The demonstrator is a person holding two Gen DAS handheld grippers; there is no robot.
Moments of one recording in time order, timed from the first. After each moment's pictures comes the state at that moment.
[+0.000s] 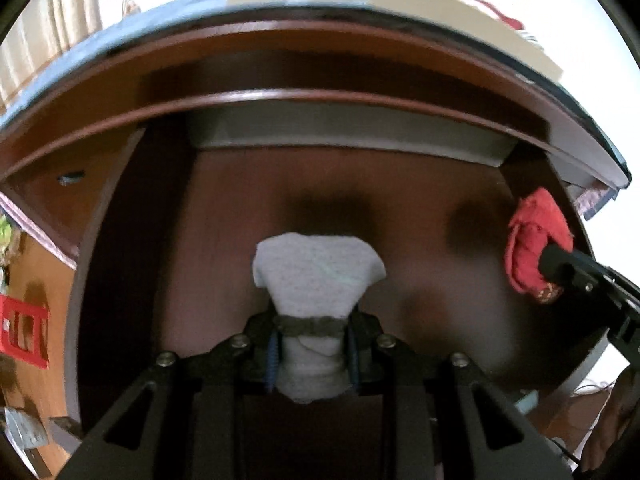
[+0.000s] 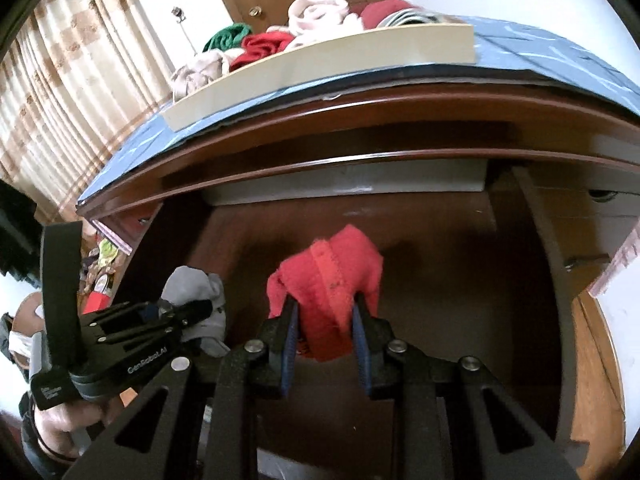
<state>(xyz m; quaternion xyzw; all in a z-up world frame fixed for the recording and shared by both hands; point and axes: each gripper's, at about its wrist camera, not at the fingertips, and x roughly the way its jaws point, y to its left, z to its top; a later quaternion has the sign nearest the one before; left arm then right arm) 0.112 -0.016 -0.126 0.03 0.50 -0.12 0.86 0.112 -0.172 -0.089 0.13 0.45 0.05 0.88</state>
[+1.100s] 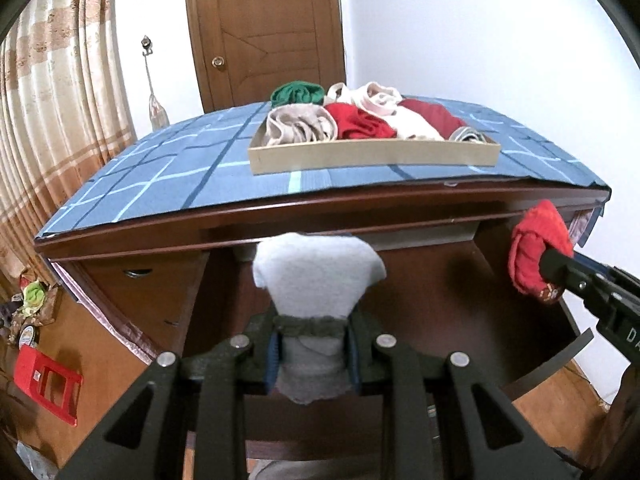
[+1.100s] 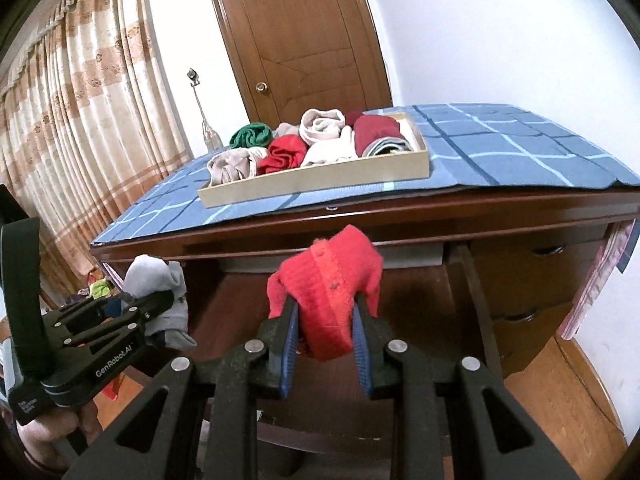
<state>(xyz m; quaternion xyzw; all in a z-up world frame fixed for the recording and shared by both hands) 0.056 0.000 -0.054 0.07 0.33 -0.11 0.93 0.047 -0.184 -0.021 0.11 0.32 0.02 0.94</state>
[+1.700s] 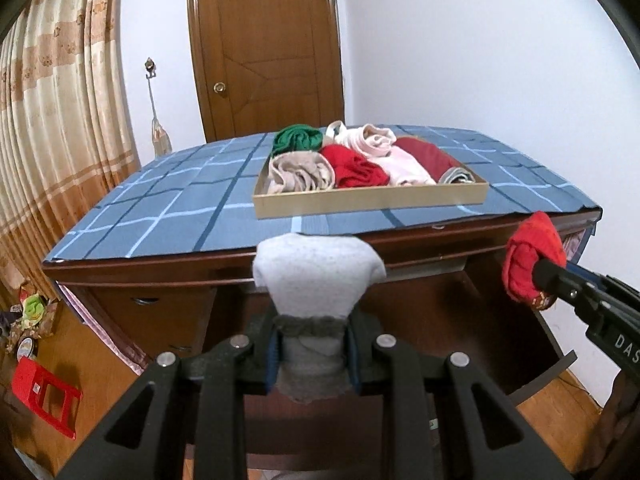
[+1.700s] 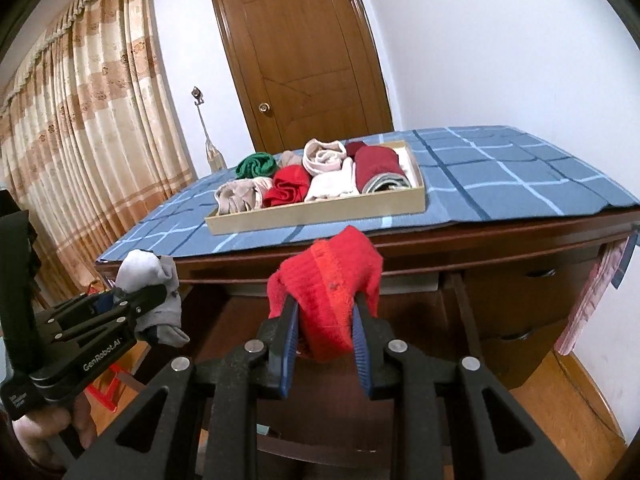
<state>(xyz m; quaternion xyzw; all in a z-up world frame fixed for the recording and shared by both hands) 0.050 0.001 -0.022 0.06 0.29 -0.11 0.95 0.041 -0.188 0.004 0.11 0.28 0.01 0.95</state>
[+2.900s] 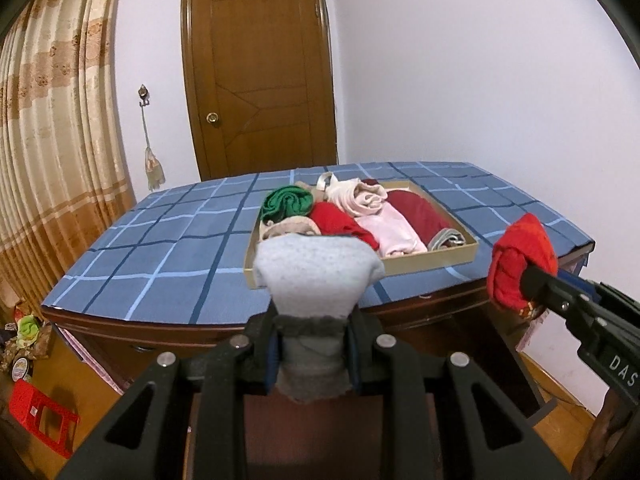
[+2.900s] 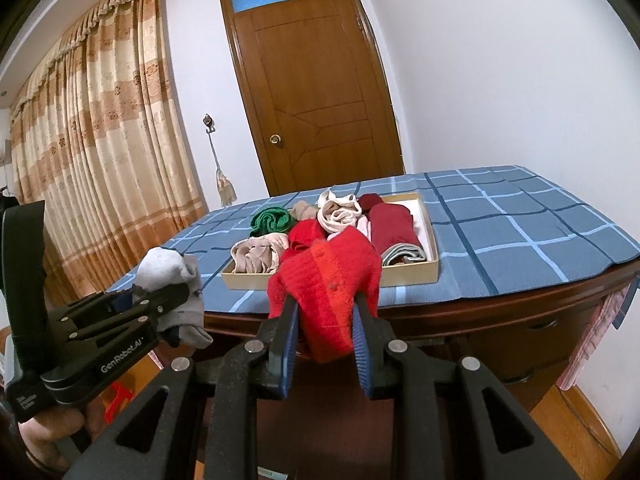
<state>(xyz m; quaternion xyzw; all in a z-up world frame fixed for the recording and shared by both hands) 0.075 -0.011 0.027 0.06 0.25 -0.13 0.96 0.060 -0.186 0.053 0.10 0.23 0.02 0.97</state>
